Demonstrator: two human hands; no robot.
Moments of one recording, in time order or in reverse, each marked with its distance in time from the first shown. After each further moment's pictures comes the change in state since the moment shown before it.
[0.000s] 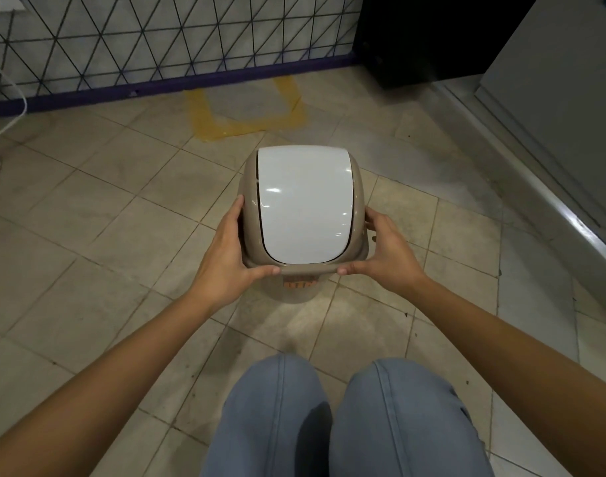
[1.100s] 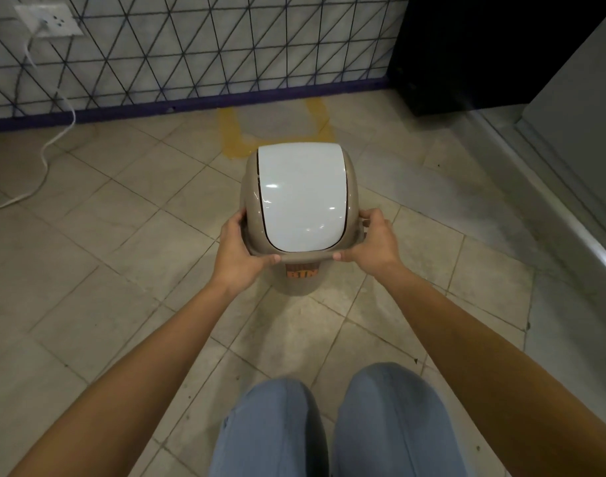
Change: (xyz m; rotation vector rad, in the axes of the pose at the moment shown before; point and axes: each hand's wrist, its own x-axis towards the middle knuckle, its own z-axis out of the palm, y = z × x) left_hand 0.065 0.005 0.013 -0.241 0.267 -0.151; right_hand 0.091 -0.034 -0.002 0.098 0.047 0.186
